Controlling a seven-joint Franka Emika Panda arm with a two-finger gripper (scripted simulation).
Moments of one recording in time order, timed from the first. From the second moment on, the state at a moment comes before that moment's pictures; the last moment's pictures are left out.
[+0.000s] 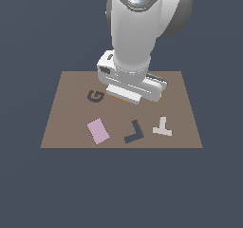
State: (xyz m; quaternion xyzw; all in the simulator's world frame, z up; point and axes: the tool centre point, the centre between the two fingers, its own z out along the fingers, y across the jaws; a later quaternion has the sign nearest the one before) arm -0.032 0.024 0.033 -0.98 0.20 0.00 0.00
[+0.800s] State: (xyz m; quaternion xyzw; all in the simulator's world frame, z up) arm 0.008 0.021 0.036 -1.00 0.09 0.00 0.00
